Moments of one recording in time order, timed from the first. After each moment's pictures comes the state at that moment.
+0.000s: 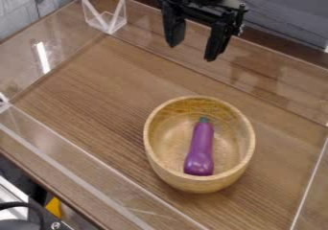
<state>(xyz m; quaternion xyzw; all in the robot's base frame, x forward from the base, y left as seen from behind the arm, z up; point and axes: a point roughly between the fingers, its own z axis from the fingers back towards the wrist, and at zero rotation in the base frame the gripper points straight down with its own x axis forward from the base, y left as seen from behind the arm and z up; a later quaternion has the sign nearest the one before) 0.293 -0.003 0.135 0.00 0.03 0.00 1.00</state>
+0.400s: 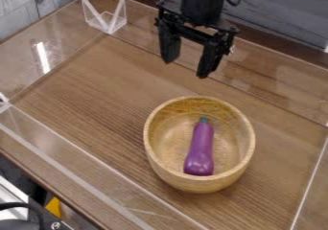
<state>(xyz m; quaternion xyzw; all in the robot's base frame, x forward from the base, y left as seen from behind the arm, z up) 0.290 0.004 0.108 0.00 0.06 -0.02 1.00</state>
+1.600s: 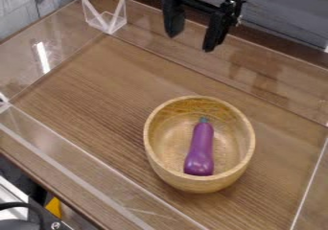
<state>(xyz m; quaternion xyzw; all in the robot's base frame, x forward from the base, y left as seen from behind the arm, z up) 0.297 0.005 0.146 0.01 0.03 -0.02 1.00</state>
